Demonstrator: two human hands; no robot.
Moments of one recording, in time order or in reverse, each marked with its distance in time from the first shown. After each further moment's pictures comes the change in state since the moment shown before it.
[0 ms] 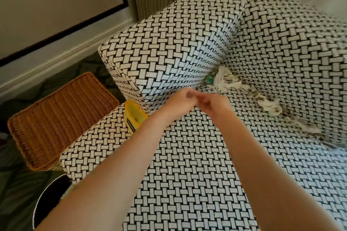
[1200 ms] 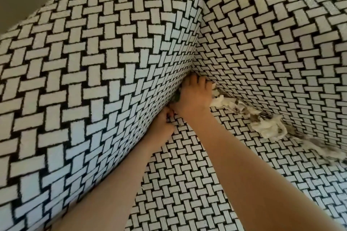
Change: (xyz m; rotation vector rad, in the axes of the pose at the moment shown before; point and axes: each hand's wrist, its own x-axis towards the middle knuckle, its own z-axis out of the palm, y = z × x) left_hand 0.185 -0.058 0.064 -0.016 0.008 -0.077; right_hand 0.188 -0.042 -0.021 -1.632 0.391 -0.573
